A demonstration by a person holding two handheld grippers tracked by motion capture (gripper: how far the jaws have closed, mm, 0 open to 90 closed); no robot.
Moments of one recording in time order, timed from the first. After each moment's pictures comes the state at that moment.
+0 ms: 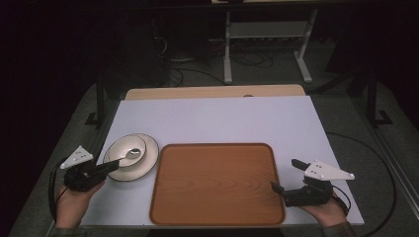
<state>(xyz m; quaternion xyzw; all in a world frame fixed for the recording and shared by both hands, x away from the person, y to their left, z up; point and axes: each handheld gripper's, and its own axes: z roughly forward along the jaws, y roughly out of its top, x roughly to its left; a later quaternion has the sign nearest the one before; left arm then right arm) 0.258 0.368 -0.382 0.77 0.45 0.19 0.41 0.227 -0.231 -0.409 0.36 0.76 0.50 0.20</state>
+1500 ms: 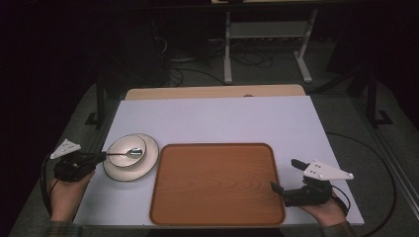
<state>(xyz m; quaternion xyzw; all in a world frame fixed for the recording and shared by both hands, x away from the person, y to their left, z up) 0.282 0.402 -0.384 0.73 0.51 0.23 0.40 0.228 -0.230 -0.410 0.36 0.76 0.50 0.20</state>
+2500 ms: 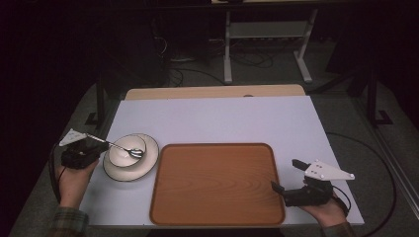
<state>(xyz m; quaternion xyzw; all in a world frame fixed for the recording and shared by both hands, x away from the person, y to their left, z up) 0.320 0.400 -0.389 0.72 0.52 0.24 0.39 0.227 -0.232 -0.410 0.37 0.76 0.50 0.20</state>
